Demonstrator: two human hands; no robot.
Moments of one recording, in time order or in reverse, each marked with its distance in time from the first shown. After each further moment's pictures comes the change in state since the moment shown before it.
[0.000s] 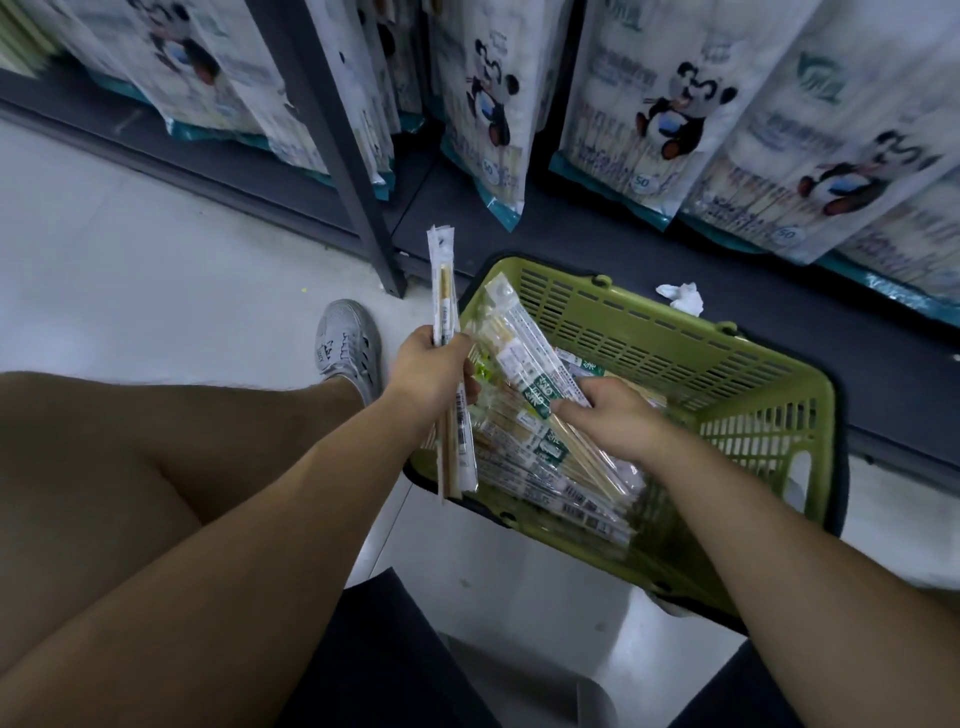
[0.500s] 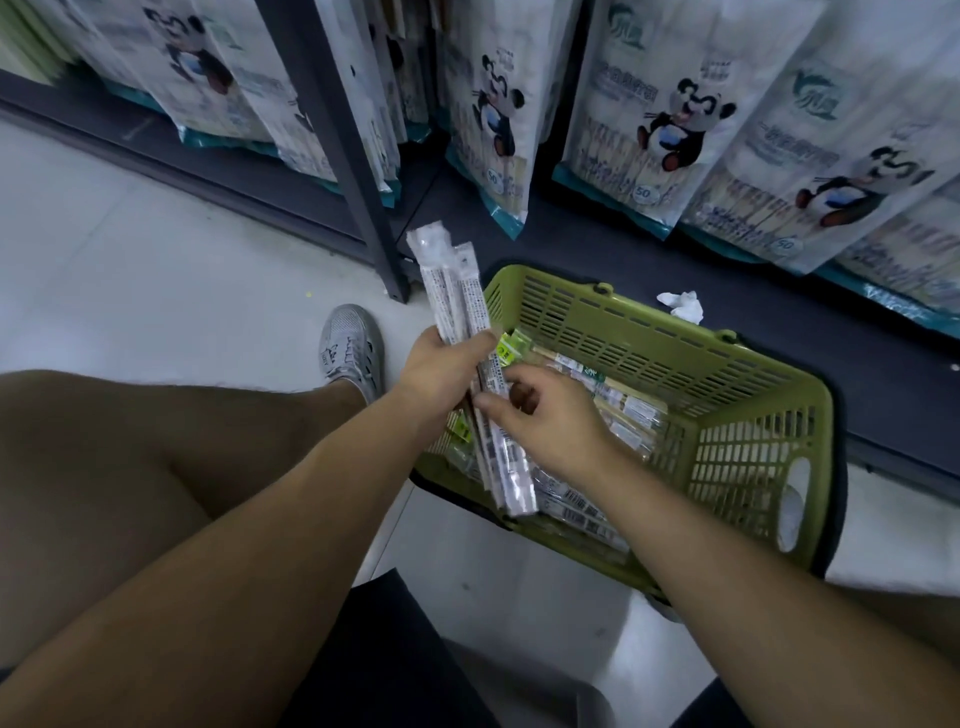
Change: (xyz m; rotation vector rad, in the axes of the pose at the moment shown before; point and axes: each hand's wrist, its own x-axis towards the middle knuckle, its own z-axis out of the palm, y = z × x) left_hand -0.003 0.007 0.011 -0.130 -0.024 0.029; right_hand -0.026 -0.072 0.037 0.124 0.246 -0.377
